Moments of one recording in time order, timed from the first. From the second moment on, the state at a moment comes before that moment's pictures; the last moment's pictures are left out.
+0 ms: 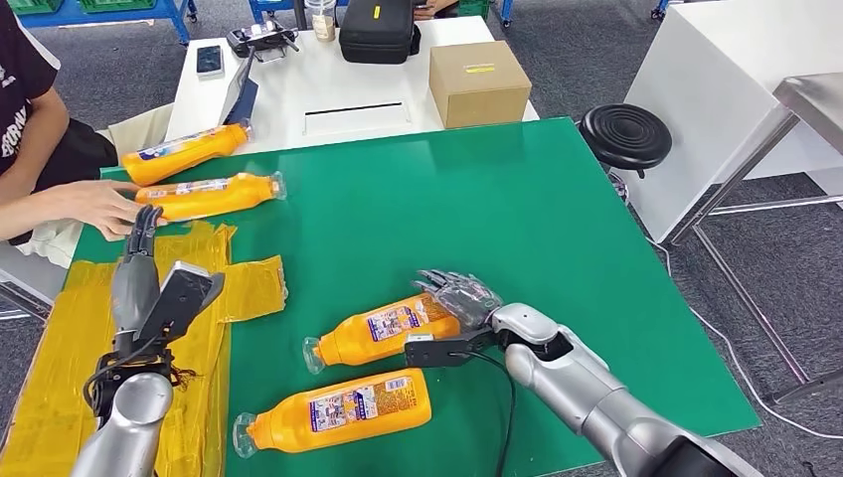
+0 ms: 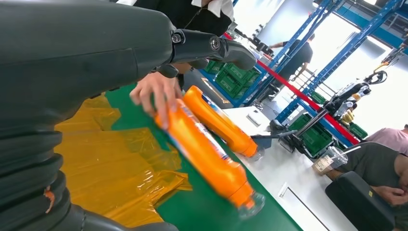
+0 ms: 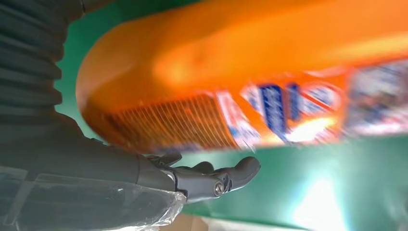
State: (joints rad) left arm -0.29 -0.05 -0.08 -1.35 -0.70 0.39 -0.22; right arm -0.49 -0.24 0.71 -1.01 0.94 0.16 -0.30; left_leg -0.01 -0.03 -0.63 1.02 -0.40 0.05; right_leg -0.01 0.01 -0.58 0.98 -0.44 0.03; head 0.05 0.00
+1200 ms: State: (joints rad) left arm -0.25 -0.05 -0.08 -1.33 -0.67 0.39 -0.24; right arm -0.46 -0.10 0.68 -0.85 0.89 -0.31 -0.13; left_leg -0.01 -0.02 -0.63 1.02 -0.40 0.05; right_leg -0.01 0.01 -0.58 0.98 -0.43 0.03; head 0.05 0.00
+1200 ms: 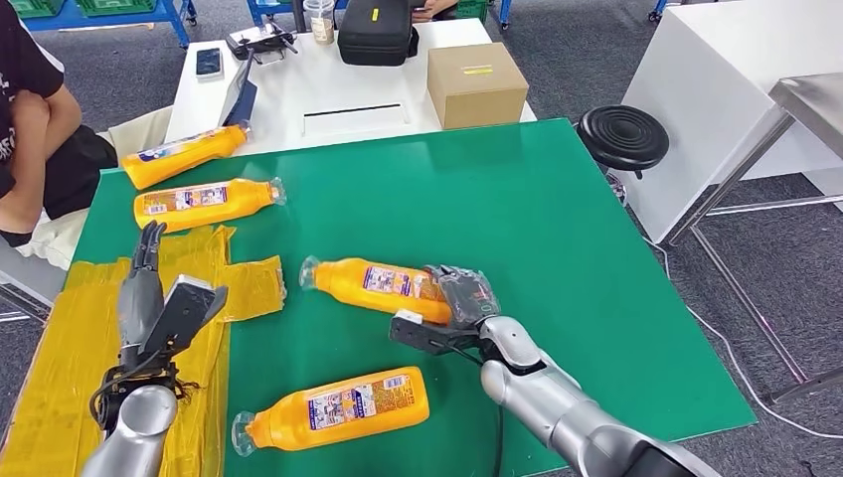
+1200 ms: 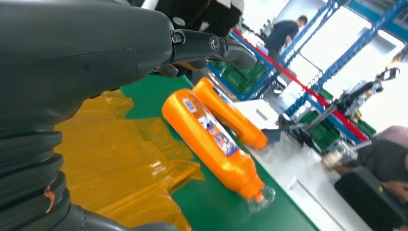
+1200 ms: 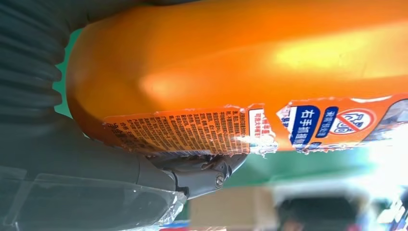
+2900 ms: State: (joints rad) left arm -0.43 -0.08 -0.35 -1.25 0.33 -0.13 -0.22; right arm -0.45 0.16 0.63 -0.95 0.92 -0.63 -0.27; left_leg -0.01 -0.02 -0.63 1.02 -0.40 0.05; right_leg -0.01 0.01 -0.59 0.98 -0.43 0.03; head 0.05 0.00
